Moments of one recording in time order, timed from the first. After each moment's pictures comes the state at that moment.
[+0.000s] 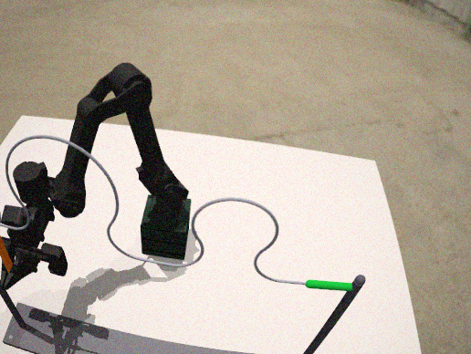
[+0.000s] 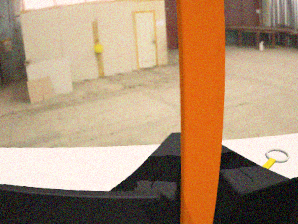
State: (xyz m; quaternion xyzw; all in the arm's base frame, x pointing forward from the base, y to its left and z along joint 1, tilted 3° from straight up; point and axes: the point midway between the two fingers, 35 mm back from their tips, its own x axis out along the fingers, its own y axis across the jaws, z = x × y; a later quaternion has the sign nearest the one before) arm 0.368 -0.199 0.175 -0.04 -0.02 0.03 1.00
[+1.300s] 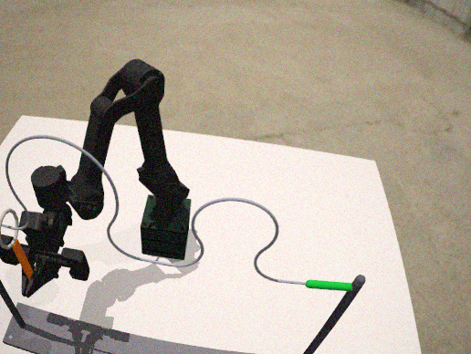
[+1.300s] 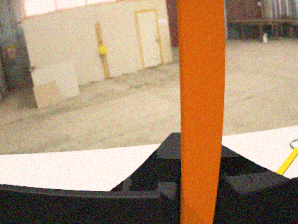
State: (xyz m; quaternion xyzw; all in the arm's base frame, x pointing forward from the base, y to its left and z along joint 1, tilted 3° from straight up) arm 0.367 -0.155 0.170 -0.01 -0.01 0.04 1.00
